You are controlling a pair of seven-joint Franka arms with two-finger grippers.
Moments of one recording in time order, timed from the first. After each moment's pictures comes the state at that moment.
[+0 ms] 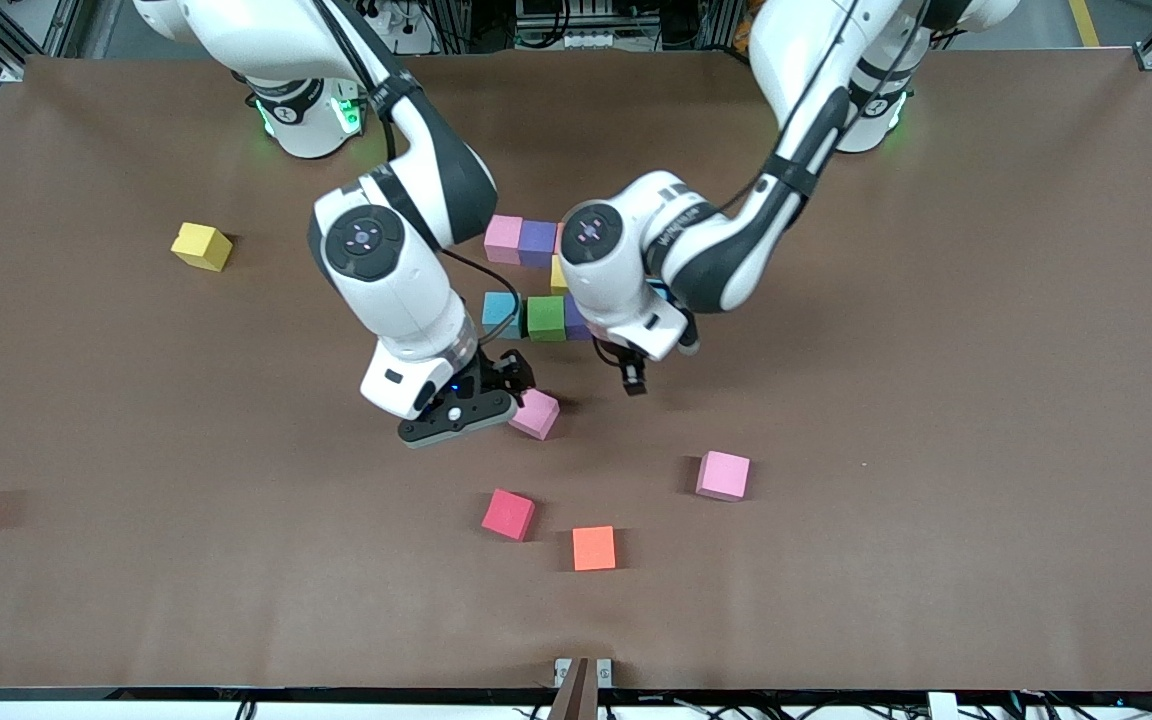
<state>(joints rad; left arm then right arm) -0.63 0.67 -0.12 -1.46 0.28 2.04 -2.56 0.64 0.58 -0.10 -1.40 0.11 2.20 0.25</state>
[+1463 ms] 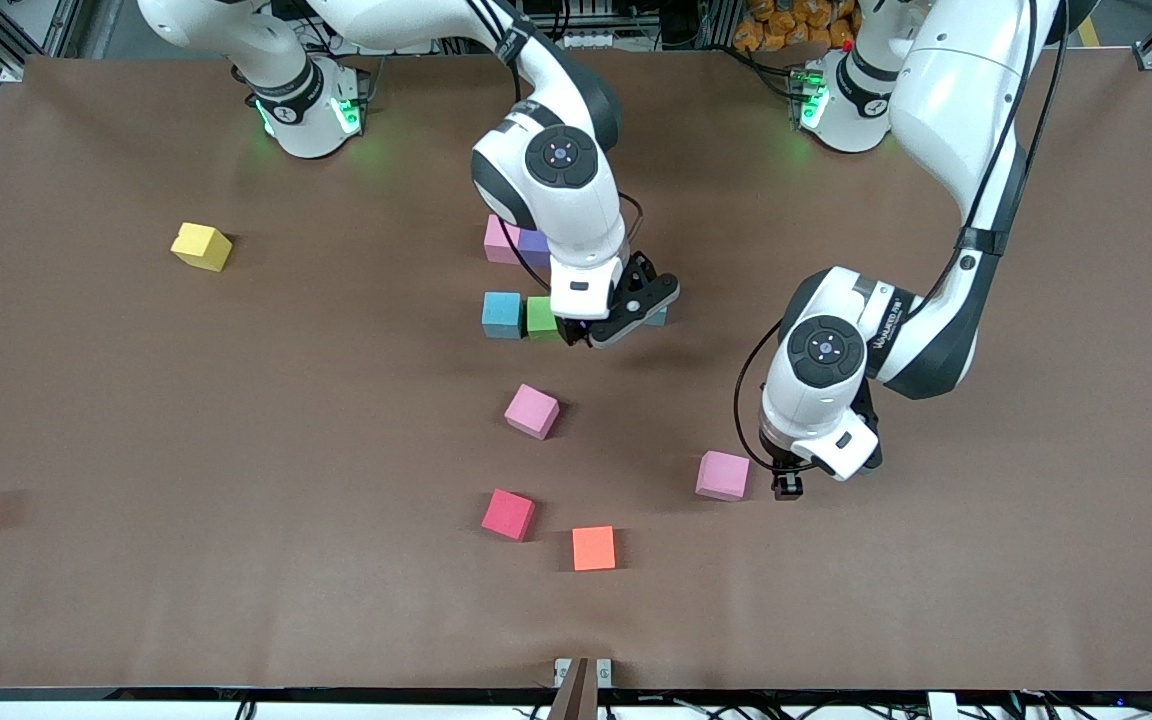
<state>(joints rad) -0.31 0.66 -0.12 -1.48 0.27 2.21 -2.06 0.88 0.63 -0.06 -1.40 0.12 2.20 0.02</state>
